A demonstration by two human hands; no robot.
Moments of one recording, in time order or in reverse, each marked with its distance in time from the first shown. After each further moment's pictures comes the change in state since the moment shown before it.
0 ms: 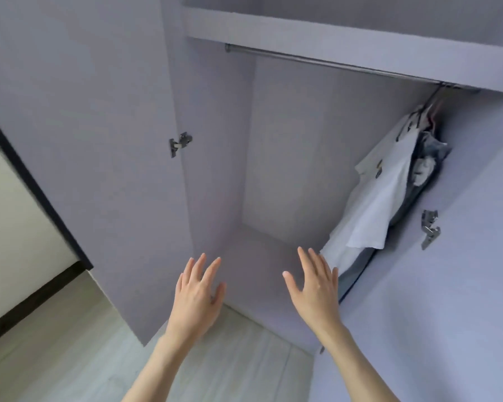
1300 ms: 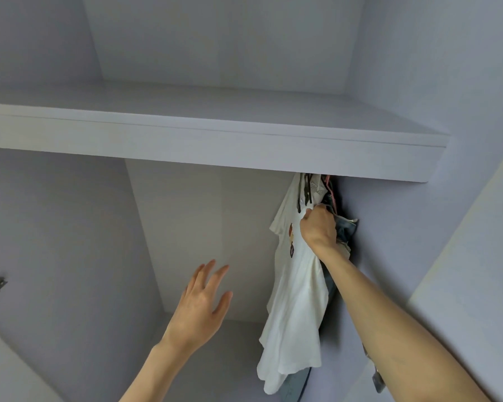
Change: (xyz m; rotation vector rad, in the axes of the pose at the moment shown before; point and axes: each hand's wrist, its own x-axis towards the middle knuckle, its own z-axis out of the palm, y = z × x) left_hand 0.324 0.199 0.094 -0.120 -0.129 0.528; right_hand 0.379 0.152 -0.169 0.131 0.384 0.546
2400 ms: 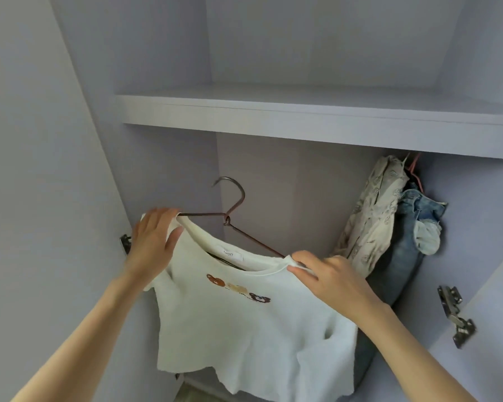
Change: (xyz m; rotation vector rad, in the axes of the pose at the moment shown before) left_hand -0.108 -0.129 -0.204 0.329 0.382 -0.158; right_hand -0.239 -0.041 0.002 -0.077 -0.135 -1.176
